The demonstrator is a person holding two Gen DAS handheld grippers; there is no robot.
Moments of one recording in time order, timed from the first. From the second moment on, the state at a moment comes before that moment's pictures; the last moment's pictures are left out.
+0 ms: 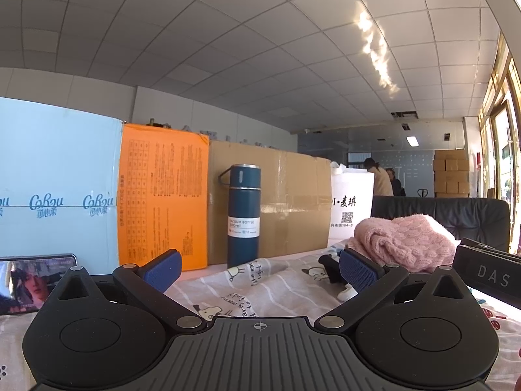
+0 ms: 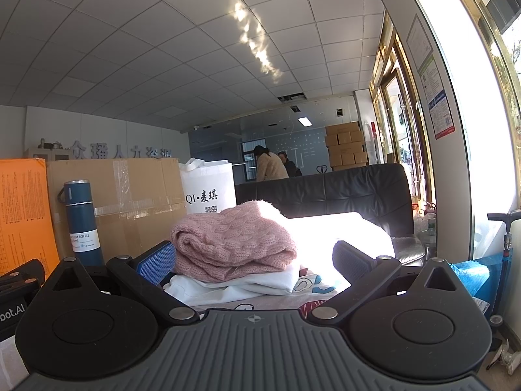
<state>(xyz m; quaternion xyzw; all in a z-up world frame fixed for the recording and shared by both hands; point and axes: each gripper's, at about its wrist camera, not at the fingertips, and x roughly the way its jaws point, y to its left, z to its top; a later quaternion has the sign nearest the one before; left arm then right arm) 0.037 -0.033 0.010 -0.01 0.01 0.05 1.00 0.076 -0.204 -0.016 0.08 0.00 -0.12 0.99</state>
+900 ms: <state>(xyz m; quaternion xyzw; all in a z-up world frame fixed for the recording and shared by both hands) 0.038 -0.034 0.009 -0.01 0.01 0.05 1.00 0.075 -0.205 -0.017 0.08 0.00 -0.12 0.99</state>
